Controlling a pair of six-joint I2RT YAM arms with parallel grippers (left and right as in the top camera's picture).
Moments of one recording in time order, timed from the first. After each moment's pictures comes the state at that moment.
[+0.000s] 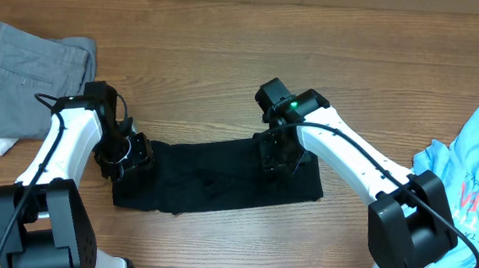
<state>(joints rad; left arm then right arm) 0.15 1.67 1.07 -1.12 0.28 -0.23 0.58 1.86 1.39 -1.11 -0.13 0.38</state>
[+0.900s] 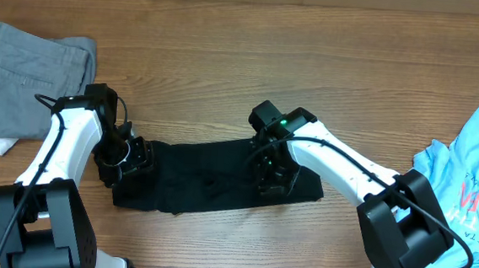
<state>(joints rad) 0.15 1.67 1.07 -1.17 0.25 -0.23 0.64 1.86 1.27 -1.10 -0.25 0.36</state>
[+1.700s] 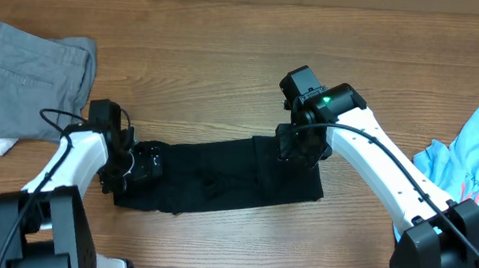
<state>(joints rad) 0.15 1.62 0.83 -0.79 0.20 -0.21 0.50 1.73 1.41 -1.17 -0.09 0.39</state>
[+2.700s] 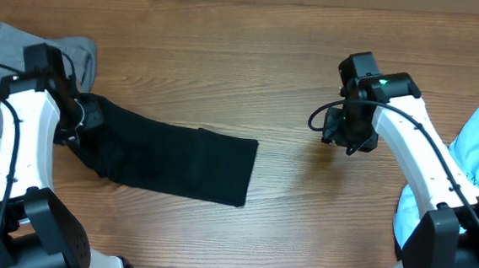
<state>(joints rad) 0.32 1.67 1.36 -1.11 0.02 -0.20 0.21 1.73 1.41 -1.19 -0.01 0.37</state>
